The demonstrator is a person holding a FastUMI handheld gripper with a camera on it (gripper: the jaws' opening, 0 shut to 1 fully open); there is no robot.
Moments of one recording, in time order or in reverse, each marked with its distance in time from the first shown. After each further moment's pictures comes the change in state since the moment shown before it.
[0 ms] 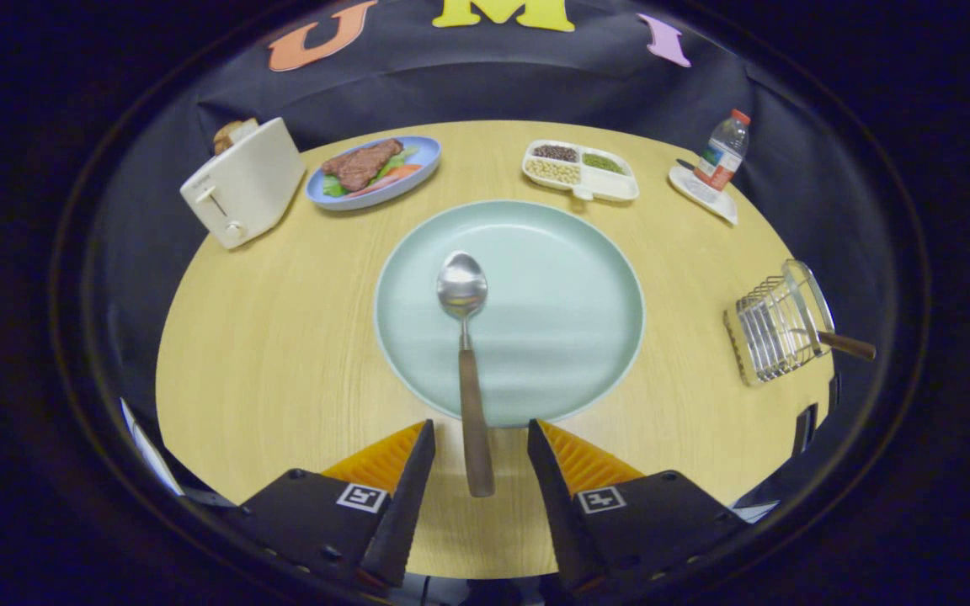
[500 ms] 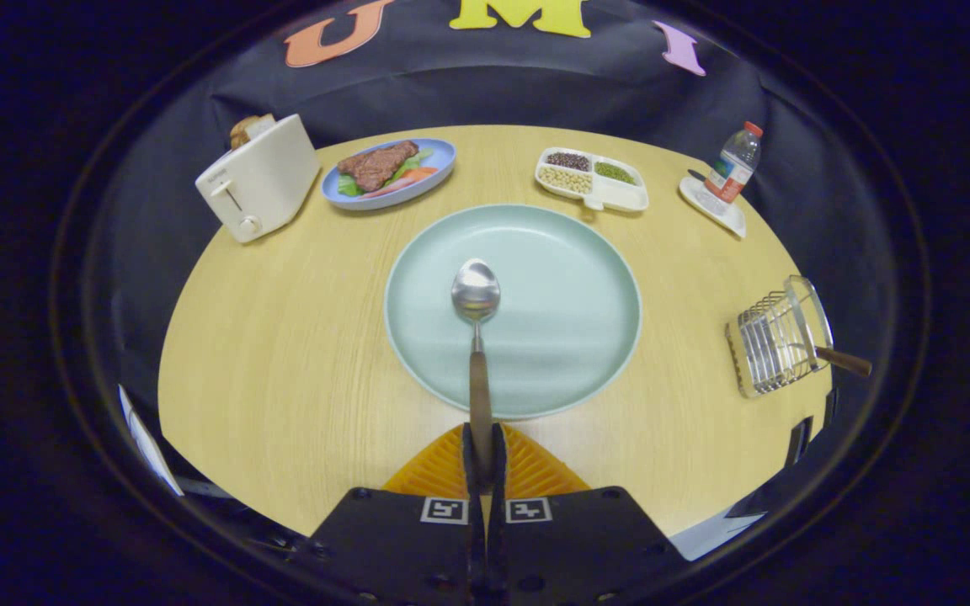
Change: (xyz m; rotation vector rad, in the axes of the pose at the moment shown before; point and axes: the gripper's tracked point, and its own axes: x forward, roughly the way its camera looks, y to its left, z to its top) arm -0.015 0.000 -0.004 -0.081 0.008 0.041
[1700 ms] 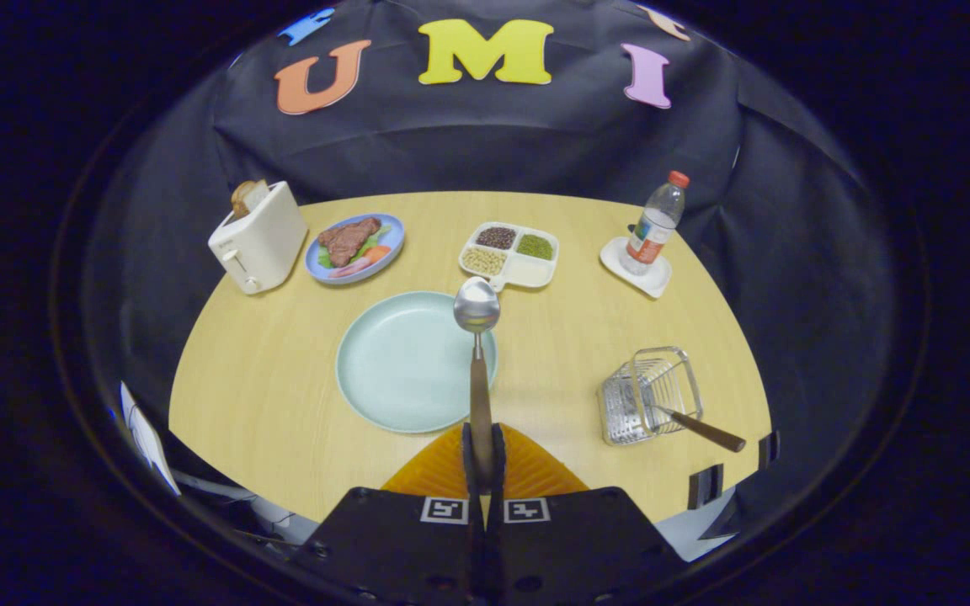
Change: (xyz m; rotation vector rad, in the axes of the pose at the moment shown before) arm -0.106 -0.130 0.049 0.017 -0.172 -0.020
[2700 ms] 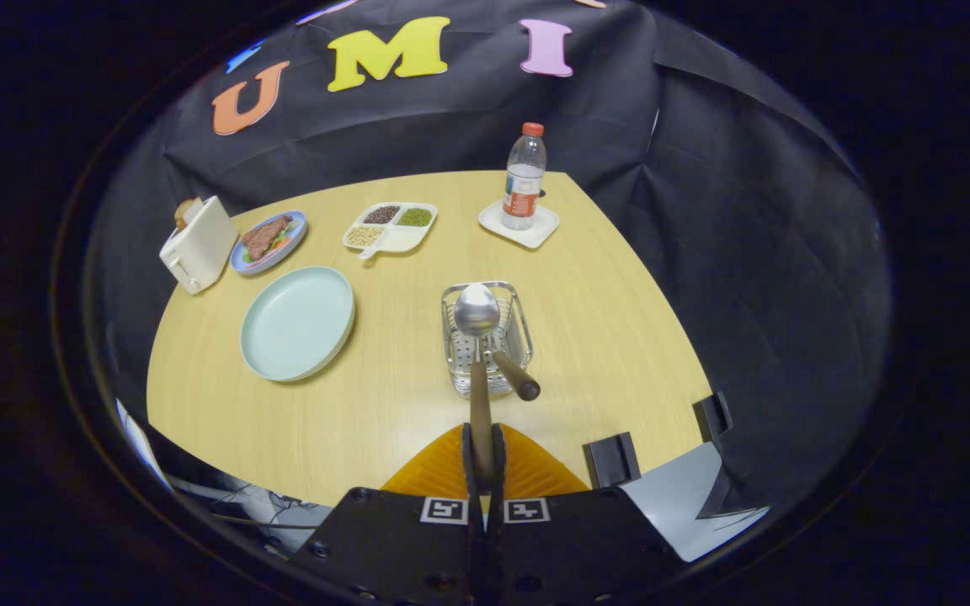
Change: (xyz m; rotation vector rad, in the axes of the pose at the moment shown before) arm -0.021 -0.148 -0.068 0.124 0.058 -0.111
